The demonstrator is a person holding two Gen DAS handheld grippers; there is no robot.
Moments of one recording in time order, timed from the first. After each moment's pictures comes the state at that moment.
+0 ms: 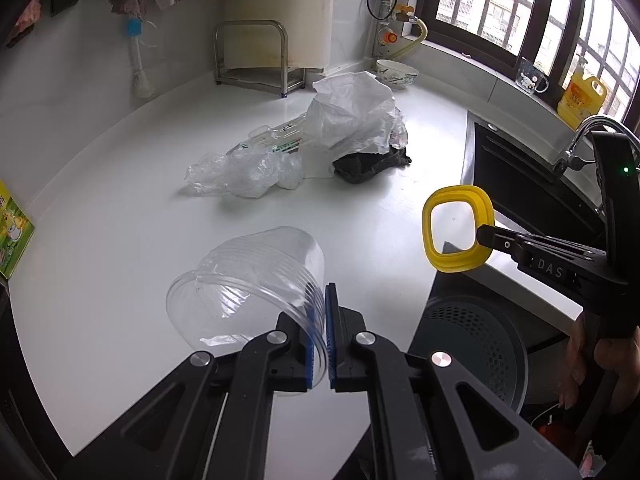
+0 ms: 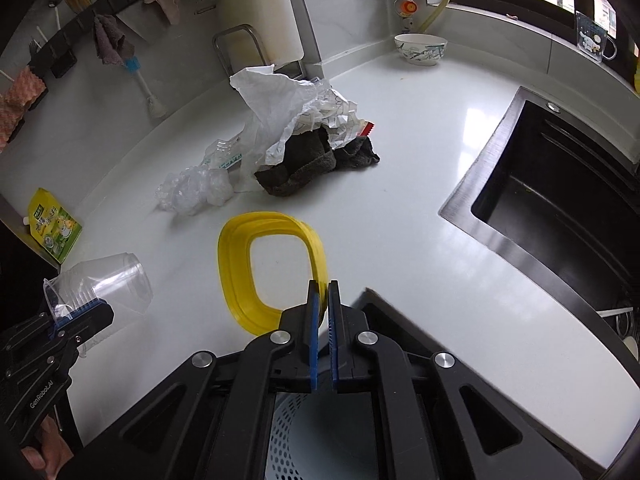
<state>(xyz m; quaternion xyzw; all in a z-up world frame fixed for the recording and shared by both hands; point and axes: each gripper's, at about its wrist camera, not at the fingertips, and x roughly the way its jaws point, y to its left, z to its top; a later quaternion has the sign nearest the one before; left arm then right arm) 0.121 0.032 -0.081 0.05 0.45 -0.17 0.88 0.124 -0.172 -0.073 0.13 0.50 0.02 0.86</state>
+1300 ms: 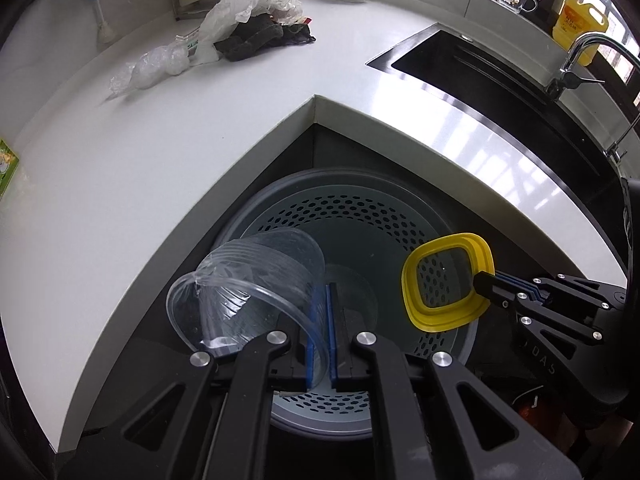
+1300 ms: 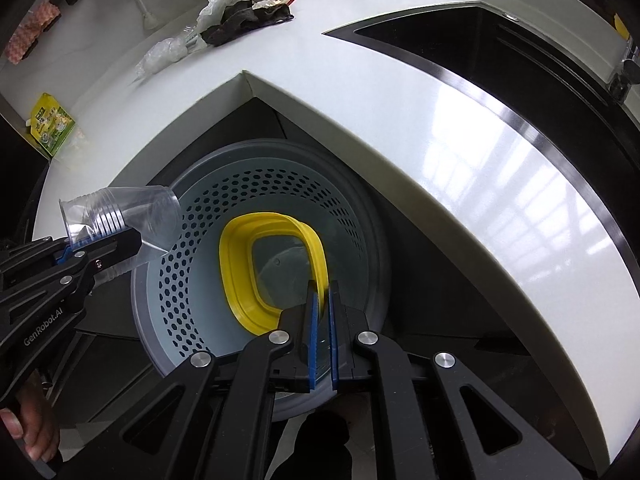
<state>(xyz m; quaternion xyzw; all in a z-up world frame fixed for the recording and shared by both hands) 0.015 -0.105 -0.157 0.07 0.54 -0.13 0.83 -0.015 -0.251 -0.144 0.09 0.59 0.05 0.80</state>
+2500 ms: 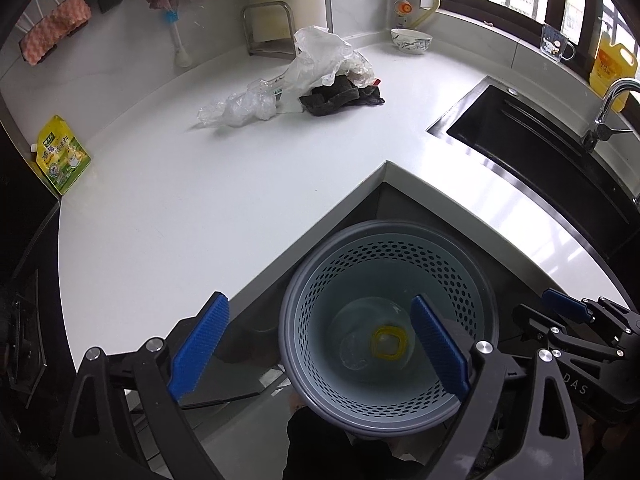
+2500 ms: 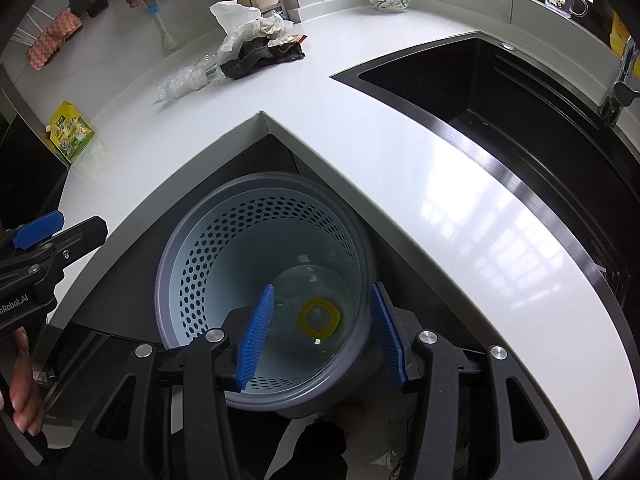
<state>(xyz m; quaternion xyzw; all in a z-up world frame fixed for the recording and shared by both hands) 0.002 -0.076 -0.093 0.06 0.48 -0.03 0.88 -0.025 -0.265 -0.100 0.08 0.55 0.06 0.83</state>
